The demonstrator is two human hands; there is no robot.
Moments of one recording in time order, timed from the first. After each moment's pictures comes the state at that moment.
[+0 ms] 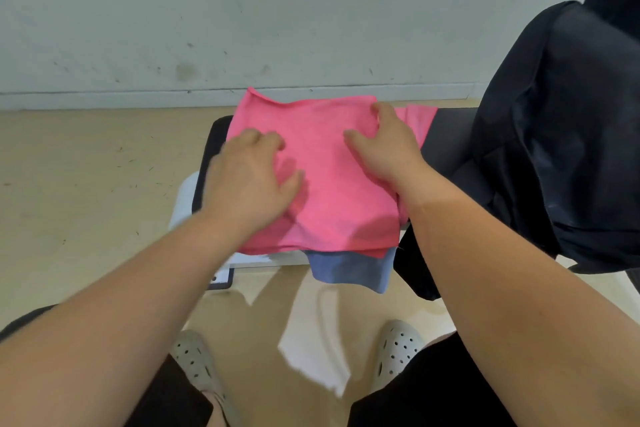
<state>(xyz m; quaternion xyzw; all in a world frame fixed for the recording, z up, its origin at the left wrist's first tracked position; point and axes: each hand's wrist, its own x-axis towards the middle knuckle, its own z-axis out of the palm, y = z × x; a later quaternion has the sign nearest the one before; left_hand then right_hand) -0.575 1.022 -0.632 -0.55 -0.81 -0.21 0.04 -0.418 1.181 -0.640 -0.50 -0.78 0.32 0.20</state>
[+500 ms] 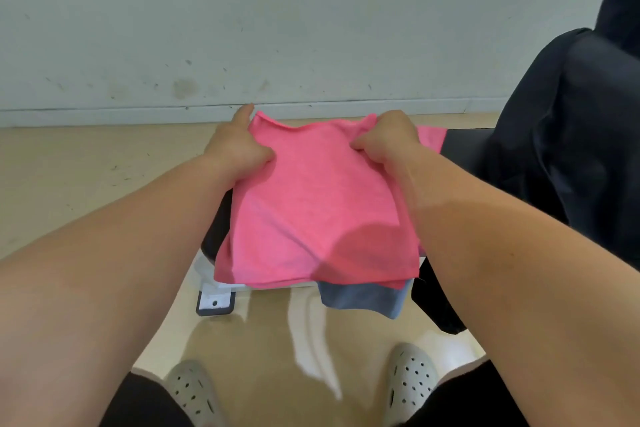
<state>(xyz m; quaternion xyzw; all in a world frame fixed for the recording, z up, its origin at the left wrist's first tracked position) -0.674 1.103 -0.636 -0.39 -0.85 -0.28 -0.20 -0.470 1.230 -0.627 -0.60 -0.72 0.31 0.15</state>
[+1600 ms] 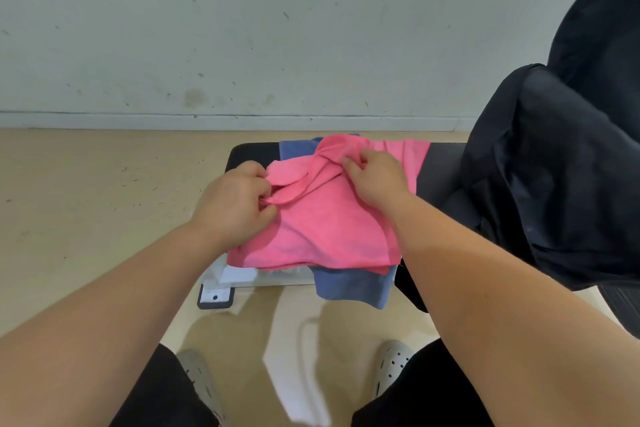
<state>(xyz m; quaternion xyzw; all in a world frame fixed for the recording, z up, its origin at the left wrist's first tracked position) -0.632 0.996 -0.636 -0.65 -0.74 -0.19 0.02 -0.439 1.172 -0.642 -0.49 -0.83 0.21 0.17</state>
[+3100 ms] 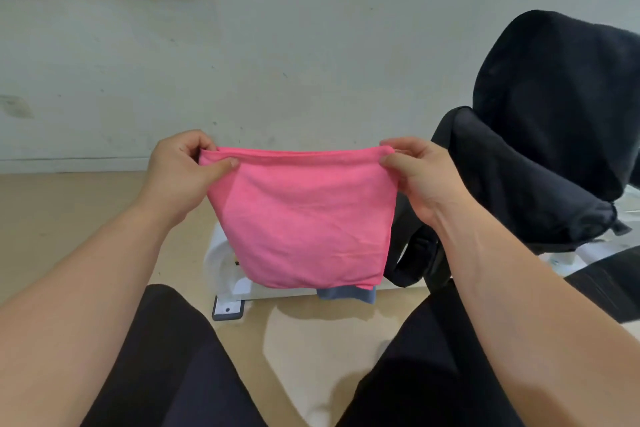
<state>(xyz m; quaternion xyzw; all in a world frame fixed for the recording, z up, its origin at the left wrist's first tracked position) -0.633 0.902 -0.504 -0.45 -0.68 -0.58 -0.09 -0.333 1.056 -0.490 -0.37 -0.57 0.60 0.43</state>
